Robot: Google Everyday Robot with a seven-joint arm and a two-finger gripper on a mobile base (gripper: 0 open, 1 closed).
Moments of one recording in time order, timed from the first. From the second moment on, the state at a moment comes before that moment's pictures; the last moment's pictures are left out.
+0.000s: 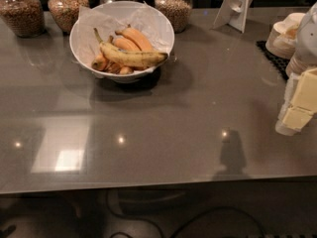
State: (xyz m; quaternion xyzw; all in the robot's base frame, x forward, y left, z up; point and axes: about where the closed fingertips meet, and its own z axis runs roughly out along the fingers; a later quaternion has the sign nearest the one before) arm 0.438 -0.217 0.976 -0.60 0.78 -0.03 0.16
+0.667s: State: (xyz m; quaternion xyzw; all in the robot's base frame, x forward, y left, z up) arm 0.455 -0.196 0.981 -0.60 0.77 -0.01 0.20
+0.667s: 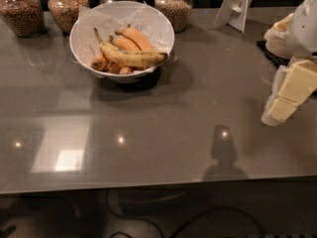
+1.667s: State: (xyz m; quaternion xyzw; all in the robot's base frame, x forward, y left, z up) arm 0.543 -0.085 1.009 -0.58 0.73 0.10 0.34
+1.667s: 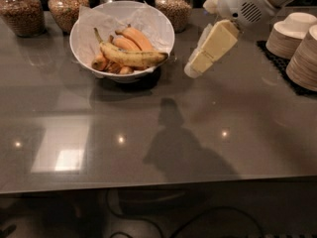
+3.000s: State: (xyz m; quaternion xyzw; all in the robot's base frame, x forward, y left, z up) arm 0.597 -0.008 1.002 -0.56 0.73 0.13 0.37
